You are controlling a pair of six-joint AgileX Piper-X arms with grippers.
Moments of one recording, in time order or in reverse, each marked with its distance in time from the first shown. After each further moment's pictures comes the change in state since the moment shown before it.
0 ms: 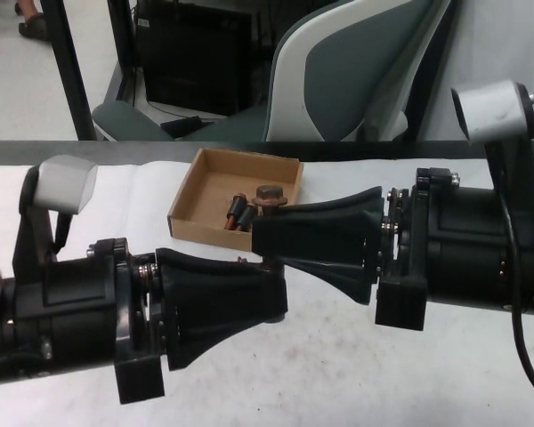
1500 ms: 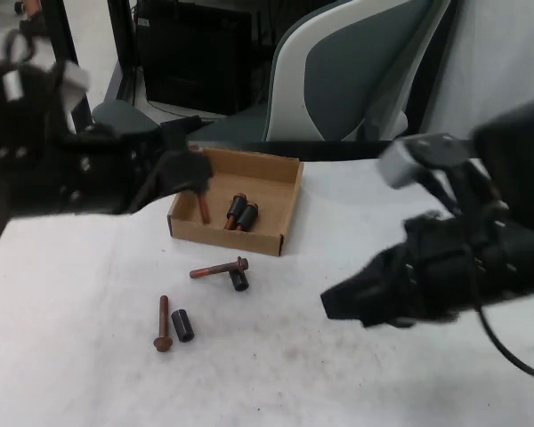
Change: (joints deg) left arm 14.6 28.5 -30.9 34.4 -13.7 -2.8; right arm -7.9 11.9 -14.1 46.1 4.9 -15.1
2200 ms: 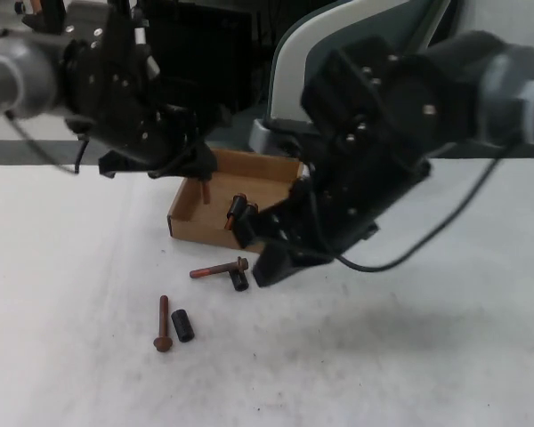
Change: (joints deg) left arm 0.0 28.6 -36.7 30.5 -12.7 10.4; right arm -0.1 28.9 -30.0 17.8 0.7 2.5
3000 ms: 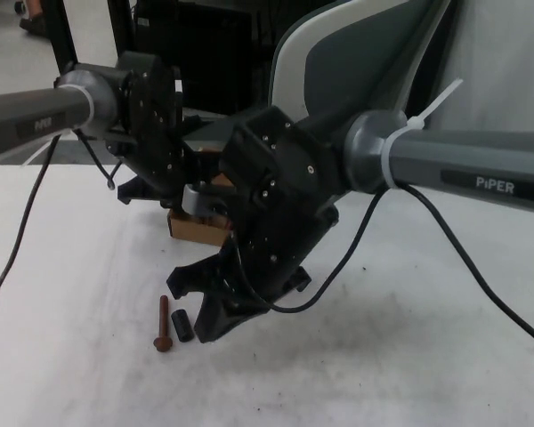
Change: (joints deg) left arm 0.0 16.6 -13.2 6.5 -3.3 3.7; right arm 5.2 14.5 -8.2 0.4 -4.6 3.6
